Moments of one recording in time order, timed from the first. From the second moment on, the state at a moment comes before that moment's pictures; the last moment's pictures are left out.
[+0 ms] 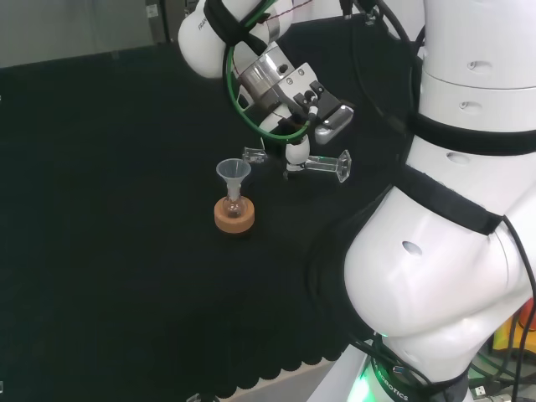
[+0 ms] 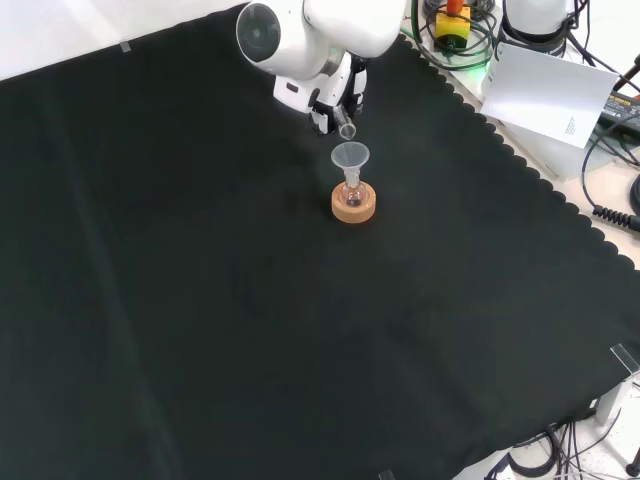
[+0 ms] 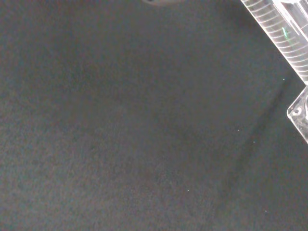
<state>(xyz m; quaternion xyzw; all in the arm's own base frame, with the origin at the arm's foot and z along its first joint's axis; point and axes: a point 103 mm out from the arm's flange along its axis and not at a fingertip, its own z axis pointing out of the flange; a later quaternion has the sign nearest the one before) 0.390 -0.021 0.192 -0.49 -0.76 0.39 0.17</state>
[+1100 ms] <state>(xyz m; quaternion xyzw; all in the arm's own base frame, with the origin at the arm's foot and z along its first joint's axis) 0.393 -0.012 0.204 -0.49 -0.73 0.45 0.14</state>
